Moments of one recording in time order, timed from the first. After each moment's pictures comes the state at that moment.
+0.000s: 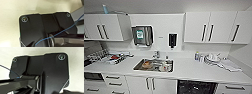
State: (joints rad) left arm 1.54 3.01 -2.72 0.16 -0.16 -0.03; right arm -1.56 3.06 -2.79 -0.16 0.07 0.09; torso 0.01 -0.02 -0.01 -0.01
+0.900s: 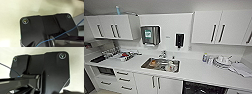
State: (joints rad) left arm 1.54 3.01 -2.72 0.16 -0.16 -0.03; right arm -1.56 3.06 -2.79 -0.16 0.07 0.09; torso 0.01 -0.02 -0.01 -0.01
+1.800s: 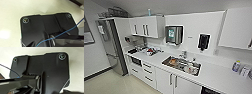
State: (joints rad) left arm 1.53 3.01 -2.72 0.16 -0.16 -0.03; right arm -1.56 3.06 -2.79 -0.16 0.07 0.09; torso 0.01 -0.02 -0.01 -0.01
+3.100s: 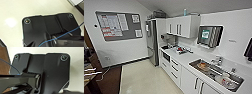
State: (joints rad) left arm 1.52 3.02 -2.75 0.16 -0.16 -0.03; right arm -1.57 3.06 -2.79 -0.17 0.06 0.01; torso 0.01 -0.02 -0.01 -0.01
